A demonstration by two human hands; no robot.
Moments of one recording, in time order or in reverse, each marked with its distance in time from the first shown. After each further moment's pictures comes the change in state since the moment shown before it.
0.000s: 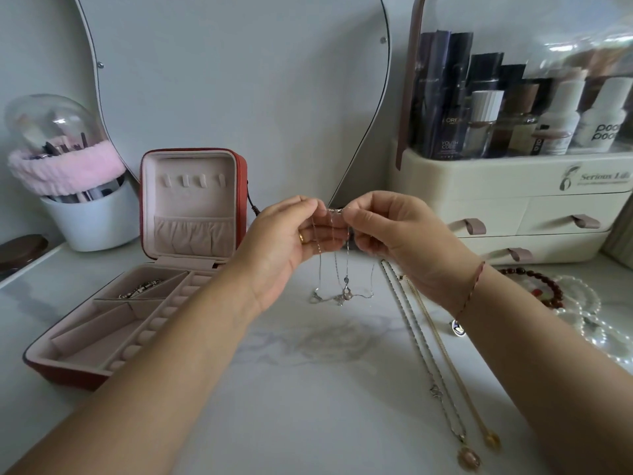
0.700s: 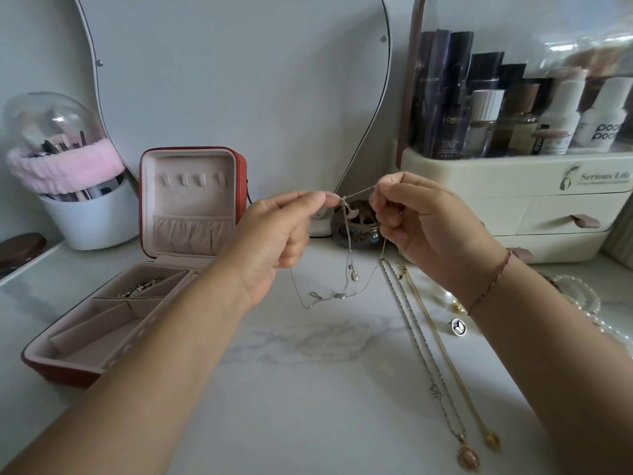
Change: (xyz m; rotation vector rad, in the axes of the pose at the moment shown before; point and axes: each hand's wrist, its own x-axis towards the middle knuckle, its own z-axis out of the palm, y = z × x) left_hand -0.001 0.007 -0.008 0.210 0.020 0.019; right_hand 0.005 -0.007 -0.015 0.368 0.055 0.059
